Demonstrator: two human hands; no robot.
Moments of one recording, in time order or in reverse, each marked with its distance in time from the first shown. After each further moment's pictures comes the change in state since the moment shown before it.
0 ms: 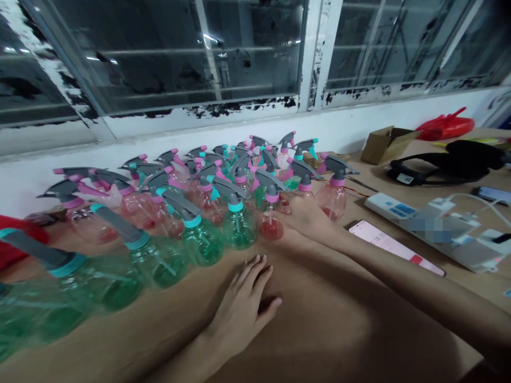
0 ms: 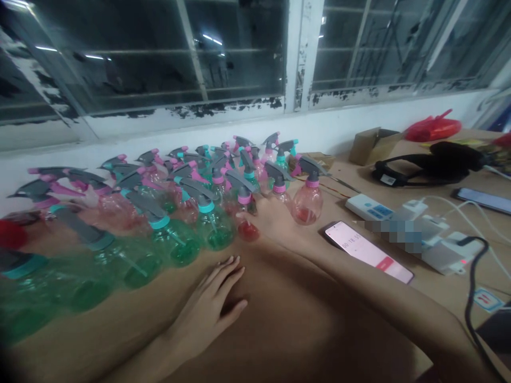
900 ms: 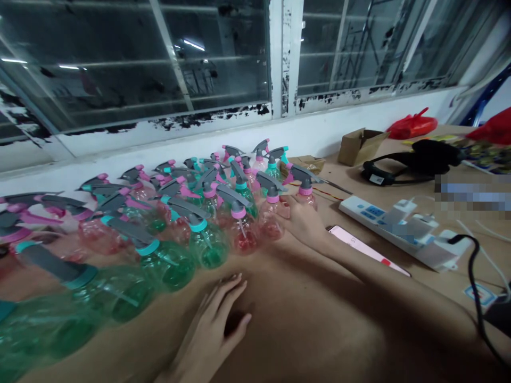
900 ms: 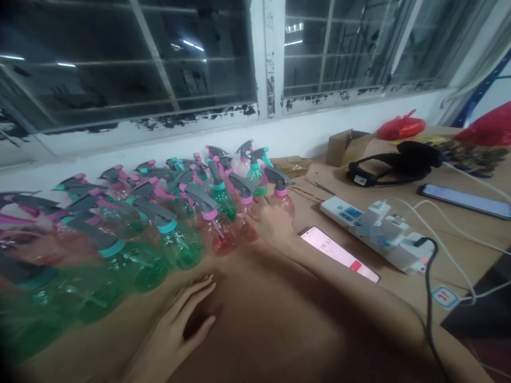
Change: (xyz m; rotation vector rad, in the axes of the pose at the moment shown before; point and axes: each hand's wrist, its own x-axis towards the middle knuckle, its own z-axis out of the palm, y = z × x) left_hand 0.006 0.000 0.001 -0.118 0.131 -0.066; right_hand -0.008 0.069 -0.010 -0.013 0.170 0.135
